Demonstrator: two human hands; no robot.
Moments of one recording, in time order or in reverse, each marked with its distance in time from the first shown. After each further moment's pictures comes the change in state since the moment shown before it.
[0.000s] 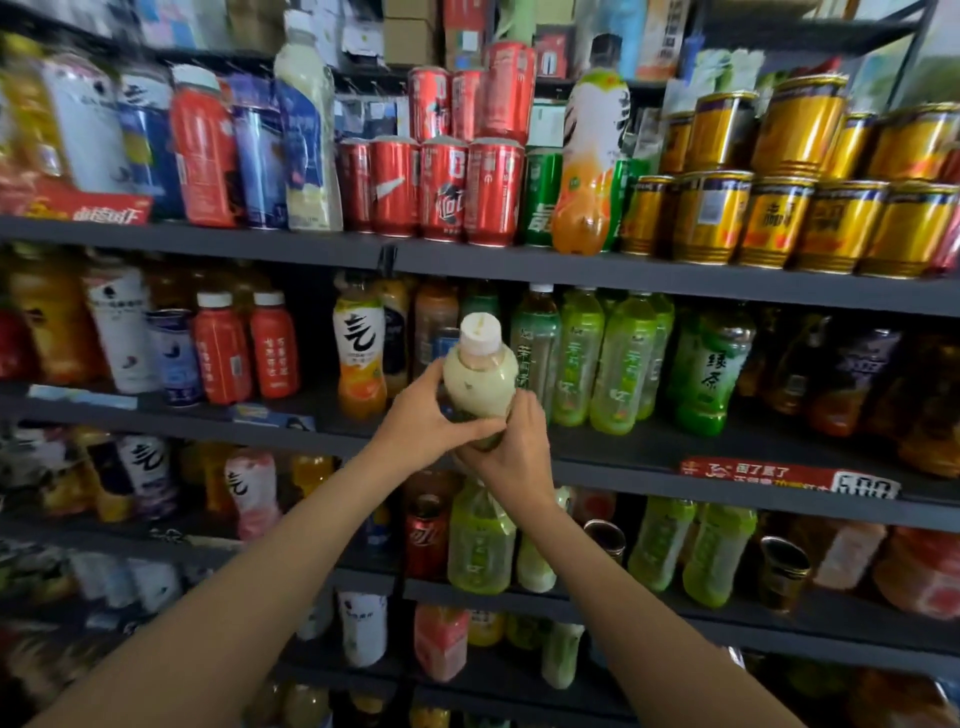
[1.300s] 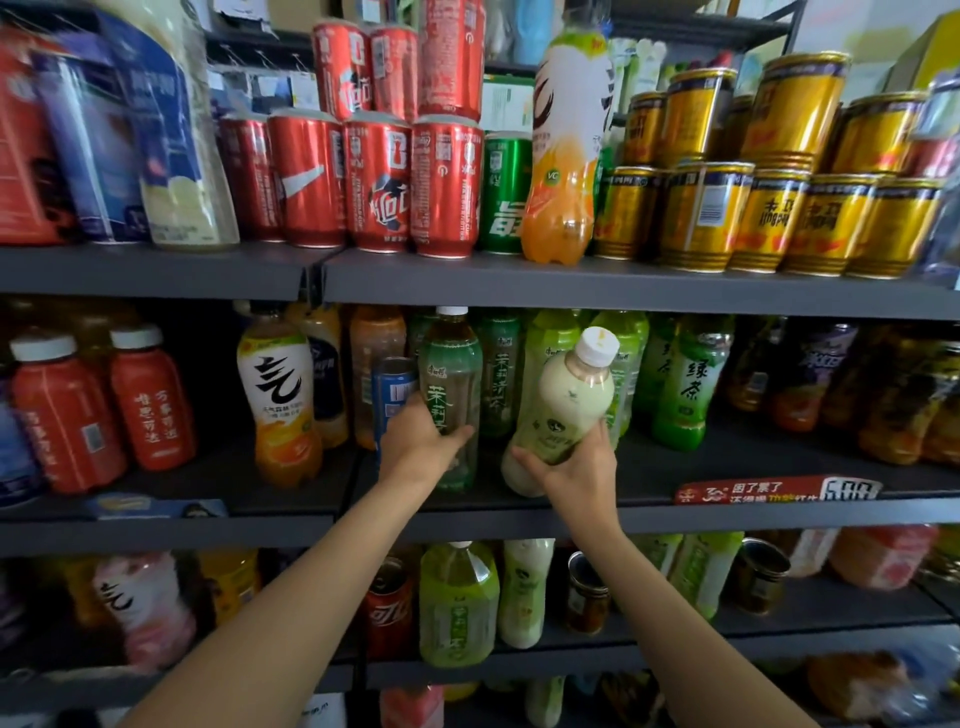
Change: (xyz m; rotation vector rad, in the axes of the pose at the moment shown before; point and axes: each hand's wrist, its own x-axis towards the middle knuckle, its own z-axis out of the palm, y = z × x) left_hand 0.104 -0.054 0.042 0.310 0.040 -0.249; right_hand 0.041 0.071 -0.027 -0.111 0.224 0.323
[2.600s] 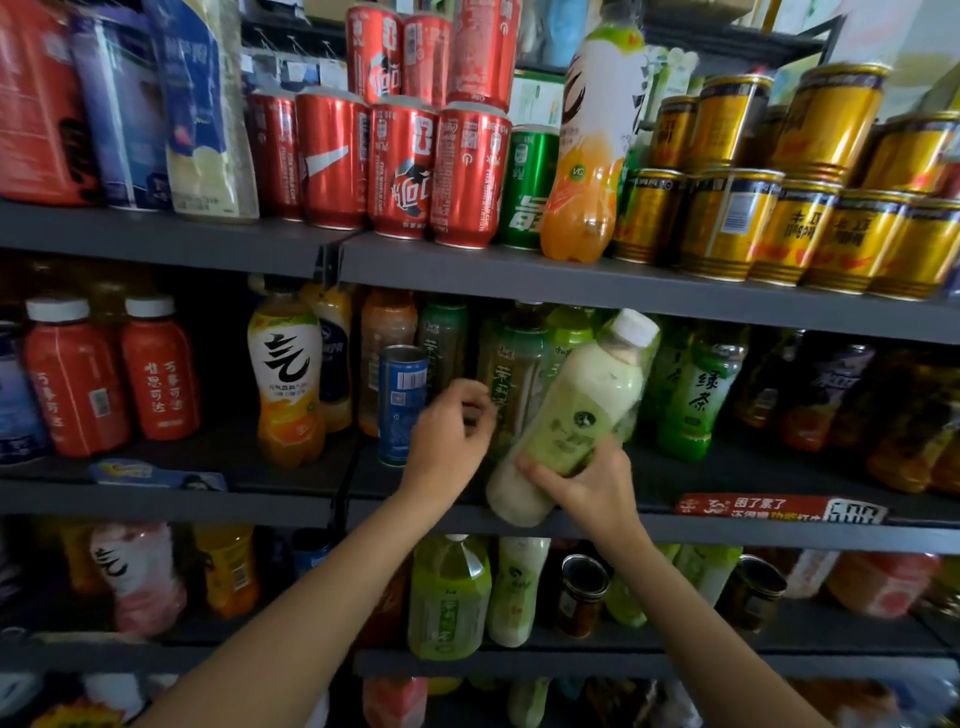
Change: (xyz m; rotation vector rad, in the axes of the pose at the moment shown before) left_hand -0.018 0.006 0.016 -0.271 0.071 0.299; right_hand -0.005 -0.007 -0.026 0.123 -0.182 -0.073
